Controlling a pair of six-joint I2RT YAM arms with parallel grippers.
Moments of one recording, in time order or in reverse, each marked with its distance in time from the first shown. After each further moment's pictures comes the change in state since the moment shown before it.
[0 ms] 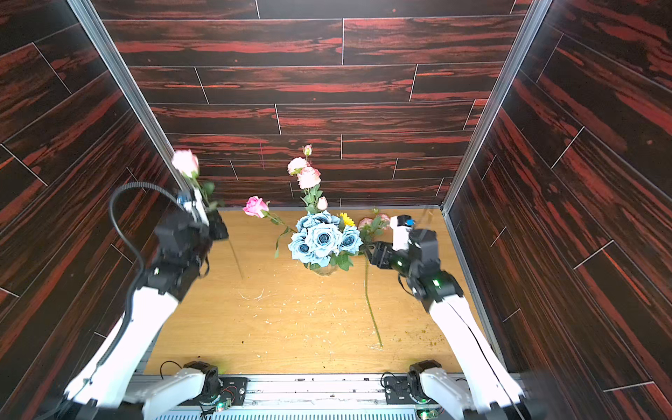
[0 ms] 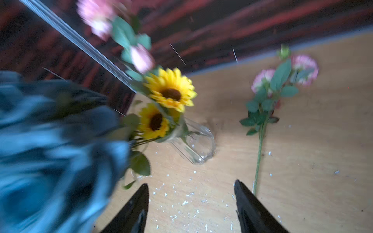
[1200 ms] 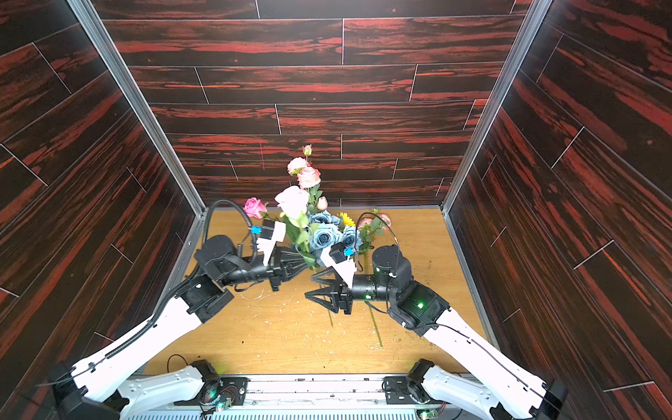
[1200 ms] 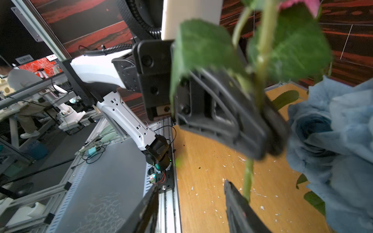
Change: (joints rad) left arm -0.505 0.109 -0.034 0.413 0.916 -0.080; right arm 0.556 0.027 0.069 0.099 -0.307 -0.302
